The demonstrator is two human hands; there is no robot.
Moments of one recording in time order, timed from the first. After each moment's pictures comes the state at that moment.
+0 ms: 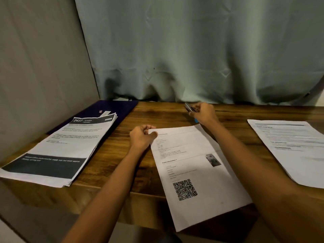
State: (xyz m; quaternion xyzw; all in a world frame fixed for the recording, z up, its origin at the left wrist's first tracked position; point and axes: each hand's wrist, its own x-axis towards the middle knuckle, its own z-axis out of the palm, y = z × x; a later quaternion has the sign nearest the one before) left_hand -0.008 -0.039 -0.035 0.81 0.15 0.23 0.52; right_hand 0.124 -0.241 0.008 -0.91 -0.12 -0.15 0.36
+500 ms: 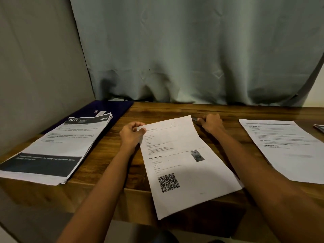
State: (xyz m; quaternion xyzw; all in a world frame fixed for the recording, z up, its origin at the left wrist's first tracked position) left_hand -0.004 -0.030 -0.035 0.76 0.18 0.26 0.56; right_hand 0.117 -0.289 -0.017 -0.96 -0.07 -0.12 0.22
